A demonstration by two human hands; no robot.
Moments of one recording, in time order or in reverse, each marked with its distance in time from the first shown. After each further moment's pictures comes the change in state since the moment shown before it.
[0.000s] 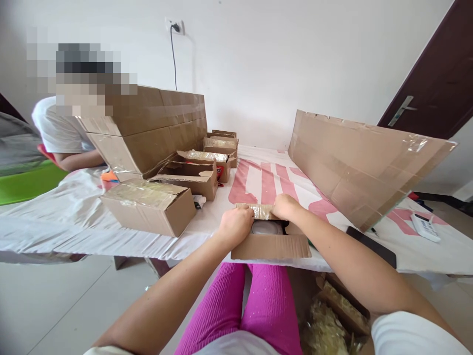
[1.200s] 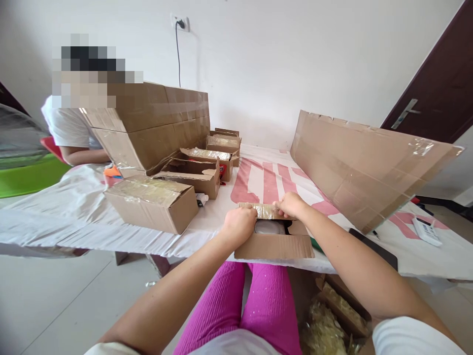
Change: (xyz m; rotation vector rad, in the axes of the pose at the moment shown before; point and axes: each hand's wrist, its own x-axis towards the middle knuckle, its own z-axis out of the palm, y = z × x) left_hand 0.001 -0.001 0.002 -0.007 -0.003 -0.001; right_hand -0.004 -0.002 -0.005 0.145 -0.026 0.110
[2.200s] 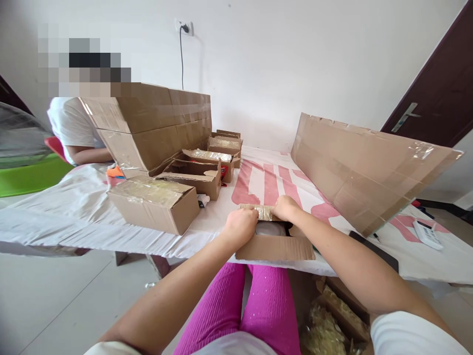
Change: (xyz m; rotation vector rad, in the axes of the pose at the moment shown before) left_hand 0.000 0.000 0.000 -0.003 0.006 0.007; right_hand 0.005 -0.014 0.011 -0.110 0.037 -0.036
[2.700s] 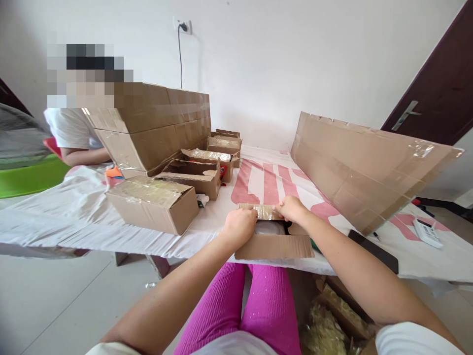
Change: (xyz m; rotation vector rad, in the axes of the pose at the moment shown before) left_hand -0.002 0.002 -0.006 0.000 -0.027 -0.011; right_hand -0.001 0.026 0.001 0.119 -0.025 -0.038
